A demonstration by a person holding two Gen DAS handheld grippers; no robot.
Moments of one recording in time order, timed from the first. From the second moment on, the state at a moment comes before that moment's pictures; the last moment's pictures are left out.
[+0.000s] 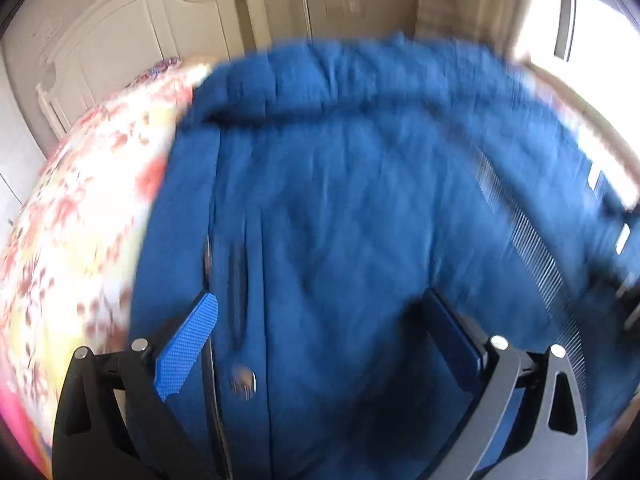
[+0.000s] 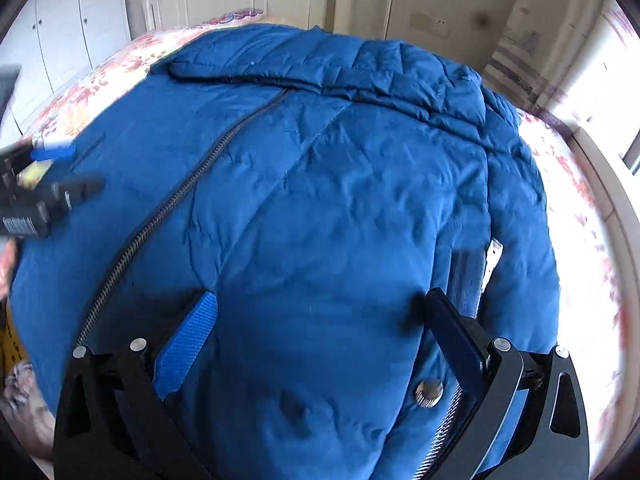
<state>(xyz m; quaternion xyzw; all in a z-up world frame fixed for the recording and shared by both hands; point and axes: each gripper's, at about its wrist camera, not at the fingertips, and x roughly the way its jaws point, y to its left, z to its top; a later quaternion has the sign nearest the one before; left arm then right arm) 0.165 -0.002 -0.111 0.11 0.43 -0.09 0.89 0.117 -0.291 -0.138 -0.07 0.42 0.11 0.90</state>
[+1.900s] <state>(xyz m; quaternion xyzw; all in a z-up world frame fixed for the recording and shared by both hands) 0.002 0.137 -0.136 -0.07 0.38 -0.15 0.91 -0.070 -0.405 -0.161 0.11 0.35 0.16 0.92</state>
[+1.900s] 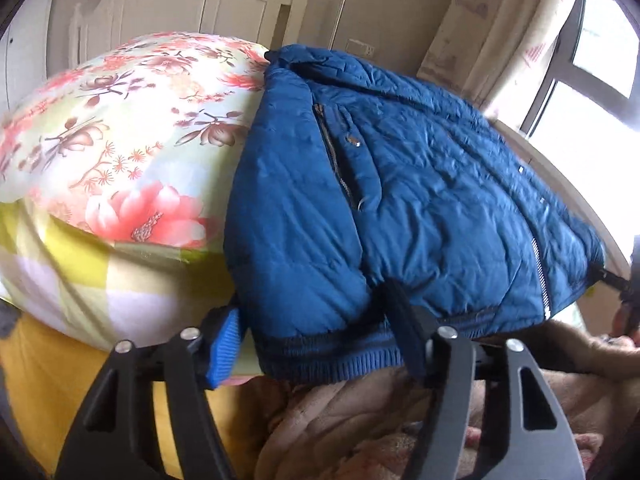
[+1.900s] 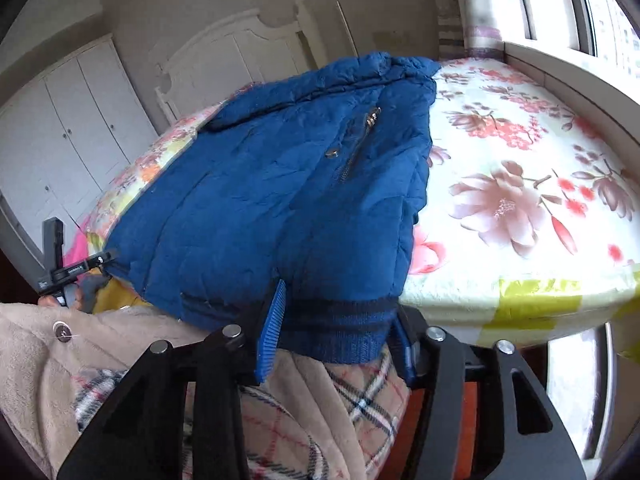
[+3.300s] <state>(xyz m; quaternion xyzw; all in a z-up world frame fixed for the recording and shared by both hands) -0.088 0.167 0.065 -0.10 0.14 -0.21 0.96 -0.160 -0.417 -0.007 0.10 0.07 0.28 0.95</state>
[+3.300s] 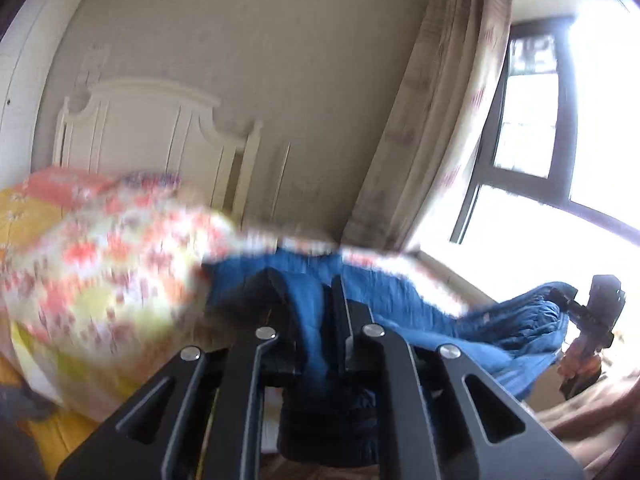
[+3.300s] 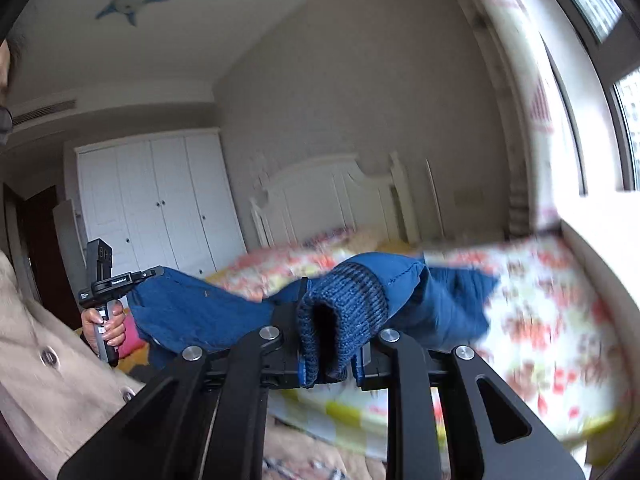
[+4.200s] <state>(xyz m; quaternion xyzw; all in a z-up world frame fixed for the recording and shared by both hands) 0.264 0.196 -0.007 -0.24 0.39 -0.08 0.89 0.186 -0.465 -0.092 0.21 0.35 0.09 0.91</state>
